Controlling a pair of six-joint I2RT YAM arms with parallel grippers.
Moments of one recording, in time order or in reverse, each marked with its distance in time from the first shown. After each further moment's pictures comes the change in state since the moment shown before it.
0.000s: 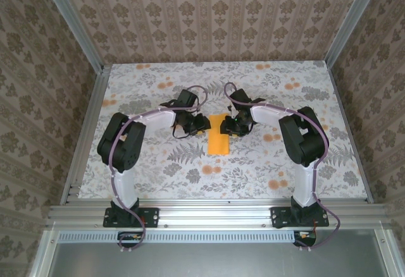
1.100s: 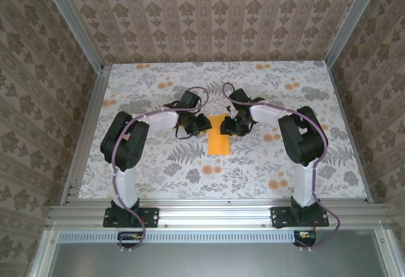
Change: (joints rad) left arm -0.017 0.018 -0.006 0.037 -0.078 -0.087; right arm 0.000 0.017 0.021 -0.029 0.000 -0.065
